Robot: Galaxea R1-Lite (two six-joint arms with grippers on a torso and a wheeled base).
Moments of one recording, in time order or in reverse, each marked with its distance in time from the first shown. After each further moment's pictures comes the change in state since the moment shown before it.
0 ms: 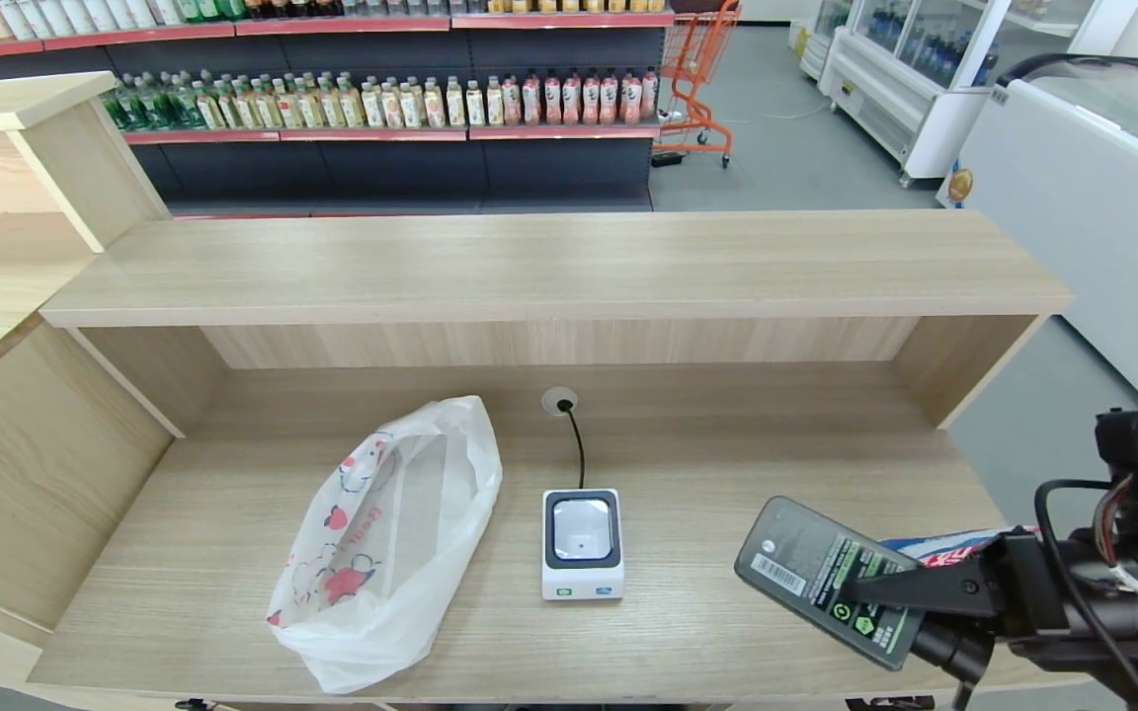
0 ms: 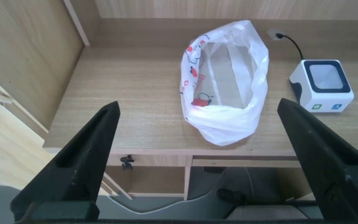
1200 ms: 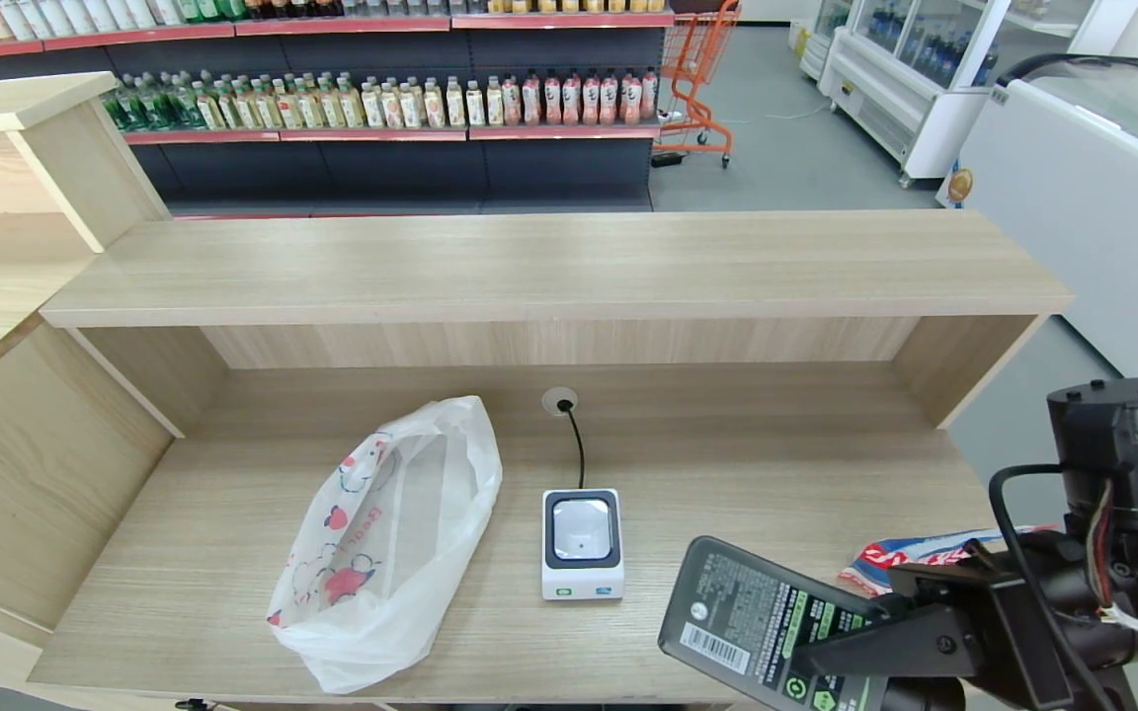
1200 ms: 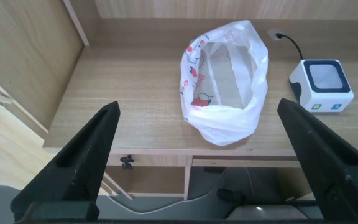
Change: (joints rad) left arm -0.001 0.000 0.000 0.000 0.000 0.000; right arm 0.267 -0.028 -0.039 -0.064 0.013 -0.017
